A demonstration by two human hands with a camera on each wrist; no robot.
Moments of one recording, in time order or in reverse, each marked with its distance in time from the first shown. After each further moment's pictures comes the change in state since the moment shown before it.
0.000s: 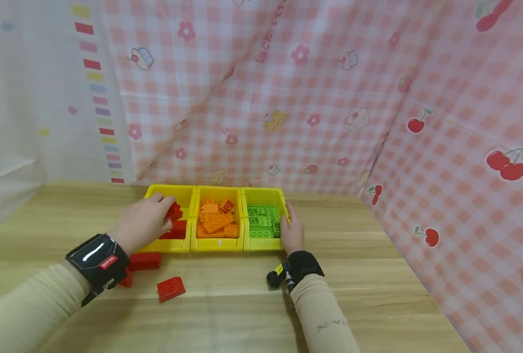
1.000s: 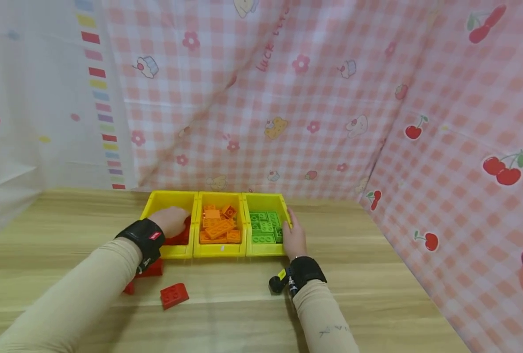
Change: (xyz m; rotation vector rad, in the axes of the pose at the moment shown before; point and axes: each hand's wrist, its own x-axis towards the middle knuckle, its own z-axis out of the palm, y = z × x) left_hand 0.061 -0.026 0.058 -0.004 -0.258 0.072; right_hand -0.002 0.001 -0.002 0.025 -0.026 0.031
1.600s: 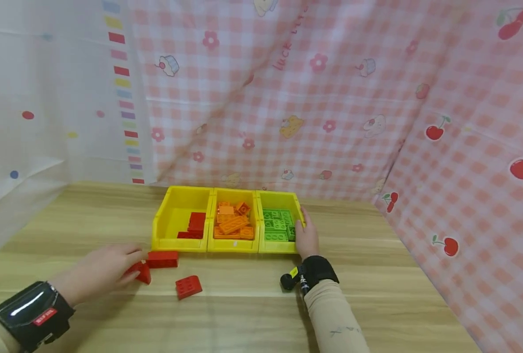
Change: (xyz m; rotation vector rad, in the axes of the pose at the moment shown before) left_hand -0.172 -0.022 -0.002 0.067 0.202 0.200; right_hand -0.002 -0.004 -0.001 -0.017 -0.038 0.025
